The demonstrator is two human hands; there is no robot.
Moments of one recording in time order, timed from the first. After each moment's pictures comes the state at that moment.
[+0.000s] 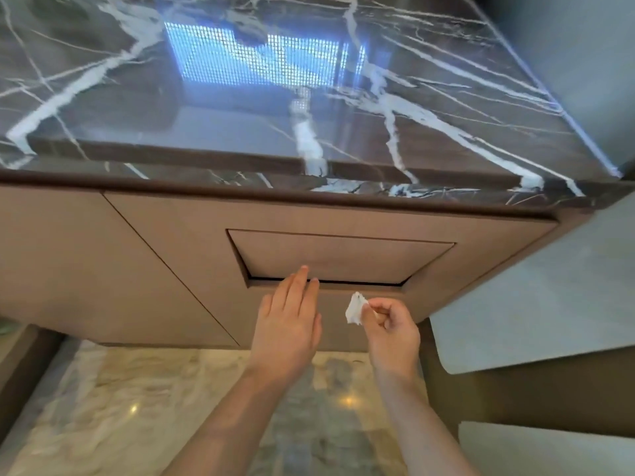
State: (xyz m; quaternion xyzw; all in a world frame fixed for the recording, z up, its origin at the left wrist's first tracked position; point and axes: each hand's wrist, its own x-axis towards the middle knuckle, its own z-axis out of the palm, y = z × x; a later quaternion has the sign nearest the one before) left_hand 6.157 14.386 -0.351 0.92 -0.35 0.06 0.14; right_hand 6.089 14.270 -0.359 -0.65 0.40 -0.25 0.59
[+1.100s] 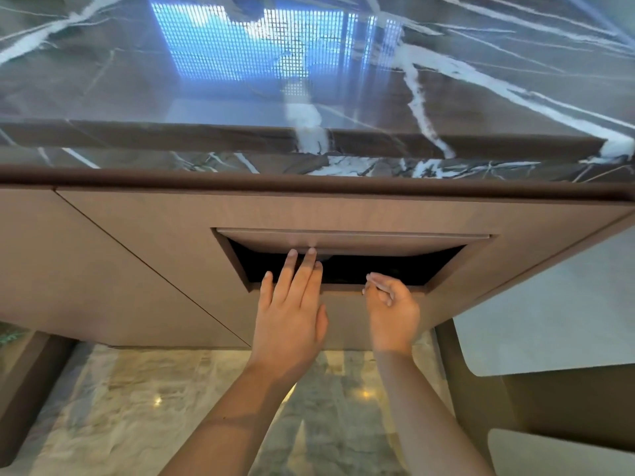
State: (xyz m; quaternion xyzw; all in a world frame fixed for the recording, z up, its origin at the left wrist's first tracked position) left_hand 6.181 14.378 -0.371 0.92 -0.35 0.09 0.11; right_hand 6.136 14.255 -0.401 -0.60 0.43 -0.26 0.63
